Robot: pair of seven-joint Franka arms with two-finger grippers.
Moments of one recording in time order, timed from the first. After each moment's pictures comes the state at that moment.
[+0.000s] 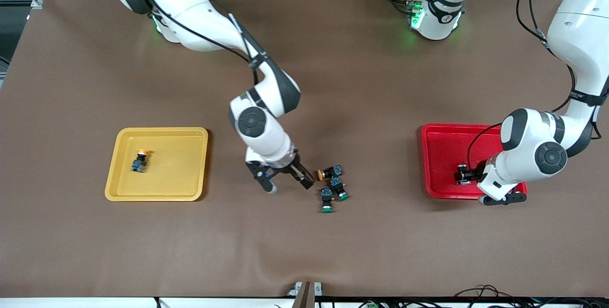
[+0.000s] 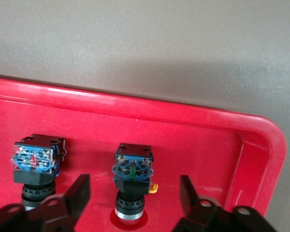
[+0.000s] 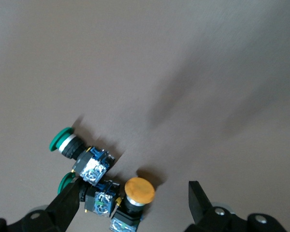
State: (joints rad) left arm 0.49 0.71 -0.56 -1.71 0.41 2.22 -0.34; right arm 0.68 0.94 -0.04 -1.17 0.23 2.38 1.42
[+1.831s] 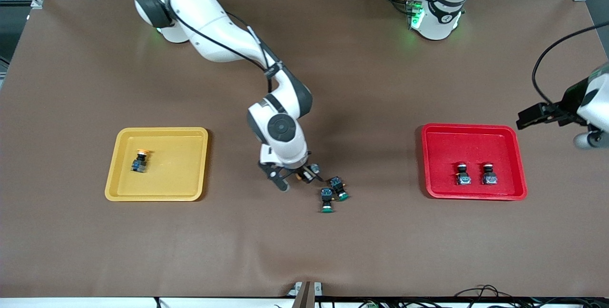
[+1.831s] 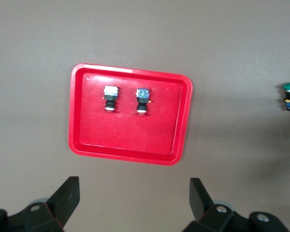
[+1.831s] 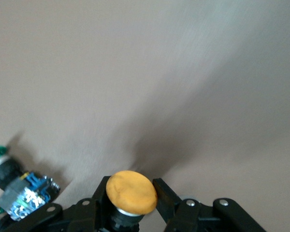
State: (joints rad) left arm 0.50 0.20 -0.59 -1.44 0.11 1.58 -0.15; right arm 0.69 1.00 -0.08 -1.06 0.11 2.14 1.40
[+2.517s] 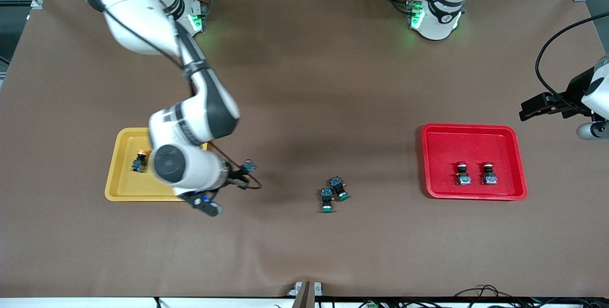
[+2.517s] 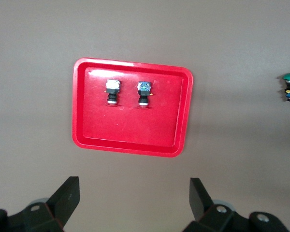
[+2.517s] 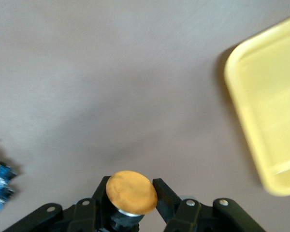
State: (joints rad) left arm 0.50 0.18 -0.59 -1.44 0.11 1.55 -0.14; right arm 0.39 0.81 -0.08 -1.07 0.22 1.75 0.68
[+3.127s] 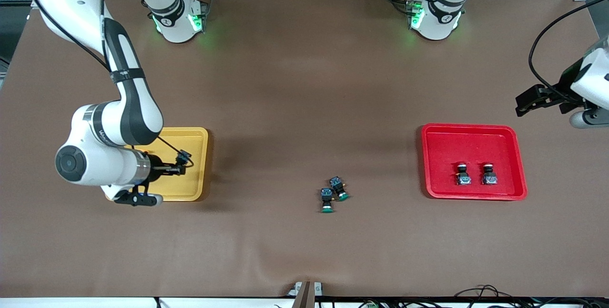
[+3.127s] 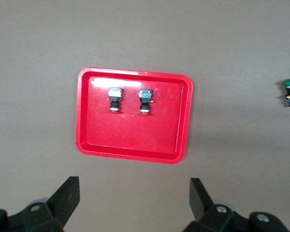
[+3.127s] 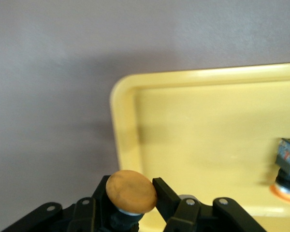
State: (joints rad) left arm 0.50 0.08 -0.60 -1.55 0.10 1.64 -0.14; right arm 0.18 0.55 -0.08 -1.62 0.23 1.99 0.05
